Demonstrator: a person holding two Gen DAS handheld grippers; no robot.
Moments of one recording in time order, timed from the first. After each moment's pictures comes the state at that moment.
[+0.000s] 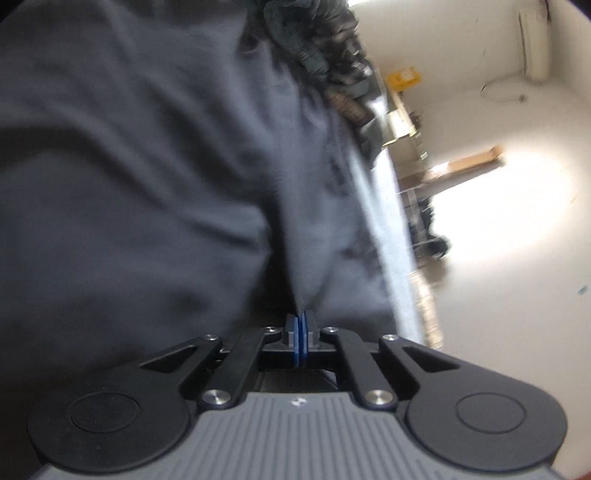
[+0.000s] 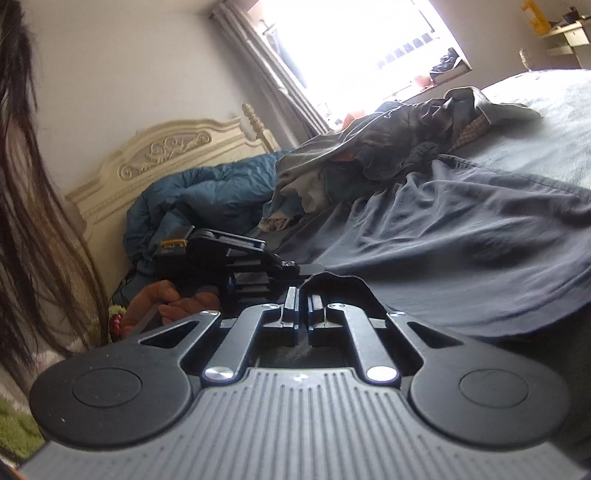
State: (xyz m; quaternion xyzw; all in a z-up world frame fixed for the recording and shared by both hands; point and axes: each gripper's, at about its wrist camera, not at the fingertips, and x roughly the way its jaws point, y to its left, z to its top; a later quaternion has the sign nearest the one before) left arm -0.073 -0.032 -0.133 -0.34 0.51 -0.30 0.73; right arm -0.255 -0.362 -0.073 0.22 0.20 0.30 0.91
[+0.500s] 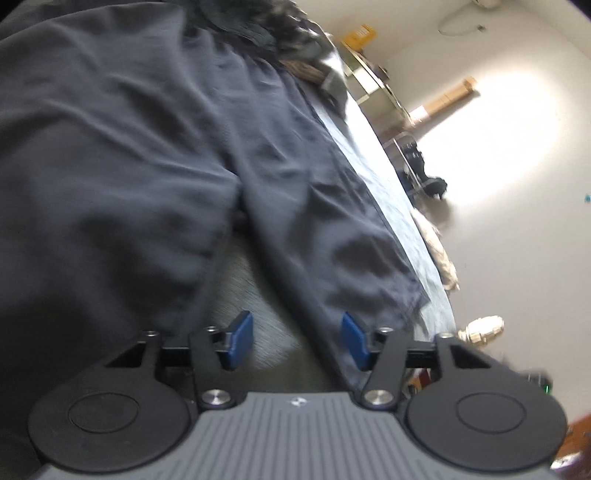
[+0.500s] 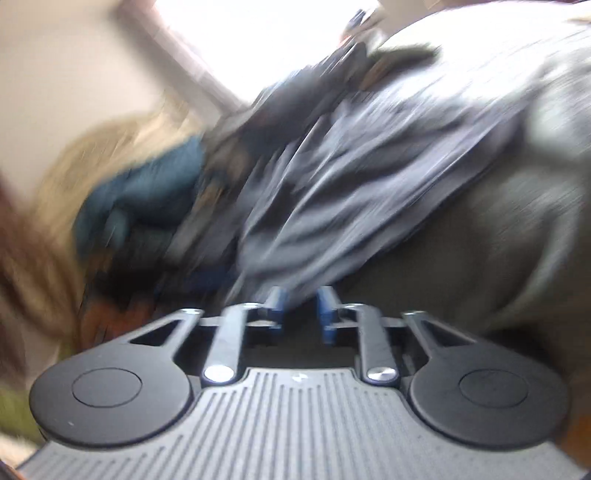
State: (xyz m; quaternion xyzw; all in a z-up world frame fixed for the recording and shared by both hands) left arm -0.124 -0.044 -0.112 -0.22 0.49 -0.36 0.76; right arm -0.293 -0.432 -0.096 0.32 0.26 0.13 0.90
